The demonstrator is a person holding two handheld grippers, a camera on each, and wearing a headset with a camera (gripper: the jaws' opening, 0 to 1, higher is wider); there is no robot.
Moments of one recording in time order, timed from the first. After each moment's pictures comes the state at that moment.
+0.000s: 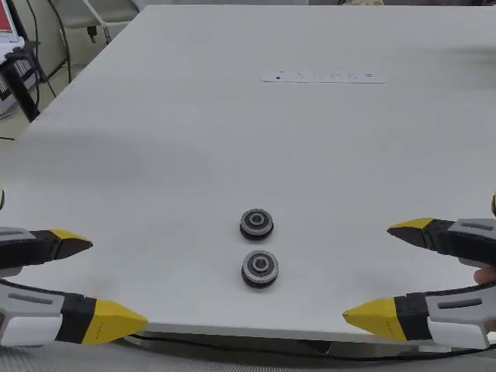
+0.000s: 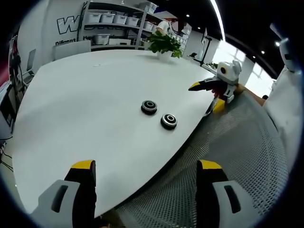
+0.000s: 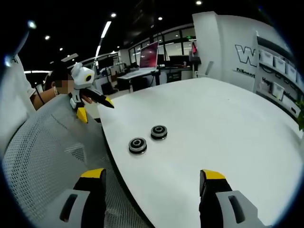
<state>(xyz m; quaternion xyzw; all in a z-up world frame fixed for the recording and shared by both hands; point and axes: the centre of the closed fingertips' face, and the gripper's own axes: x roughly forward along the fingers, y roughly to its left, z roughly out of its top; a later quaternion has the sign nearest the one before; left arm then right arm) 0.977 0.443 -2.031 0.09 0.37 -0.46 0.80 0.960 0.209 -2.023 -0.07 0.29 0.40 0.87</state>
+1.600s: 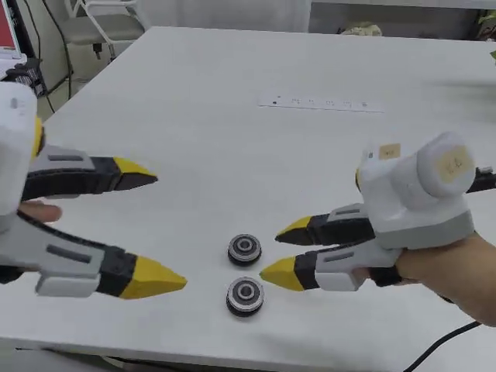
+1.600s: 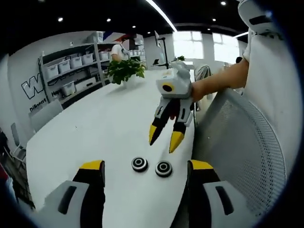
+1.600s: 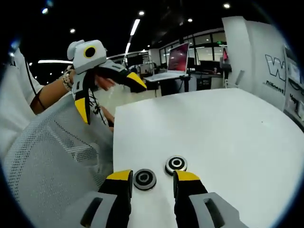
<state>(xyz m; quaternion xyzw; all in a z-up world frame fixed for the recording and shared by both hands) 1.007 0.345 -1.942 0.23 0.15 -0.57 0.77 1.005 0.288 -2.026 -0.07 0.28 0.54 0.79</state>
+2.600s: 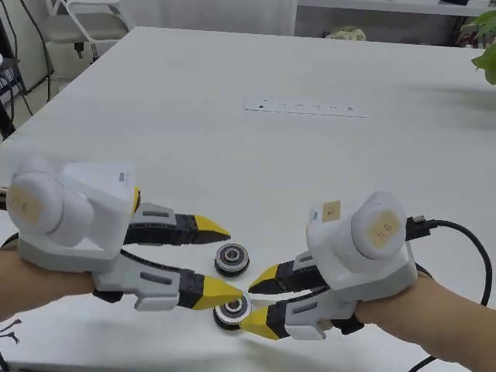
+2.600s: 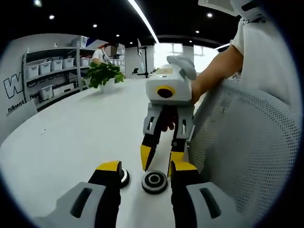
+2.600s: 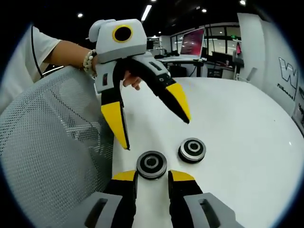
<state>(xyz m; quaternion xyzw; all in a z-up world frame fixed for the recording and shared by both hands) 1.003 0.297 -2.024 0.18 0.16 -0.67 0.70 0.990 0.297 -2.073 -0.17 0.31 0.55 0.76</state>
